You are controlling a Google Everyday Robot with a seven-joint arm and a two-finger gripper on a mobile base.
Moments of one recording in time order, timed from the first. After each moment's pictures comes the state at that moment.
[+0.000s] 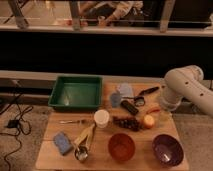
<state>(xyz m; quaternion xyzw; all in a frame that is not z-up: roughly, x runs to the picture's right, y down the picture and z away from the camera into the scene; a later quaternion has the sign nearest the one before) 0.276 0.115 0.708 -0.31 -0.01 0.06 0.95</state>
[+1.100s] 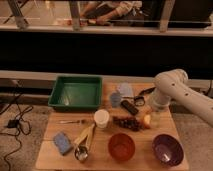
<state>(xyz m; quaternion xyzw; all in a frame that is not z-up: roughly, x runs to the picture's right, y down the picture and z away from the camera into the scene) 0.247 0.133 0.752 -0.33 -0.03 0.04 0.94</state>
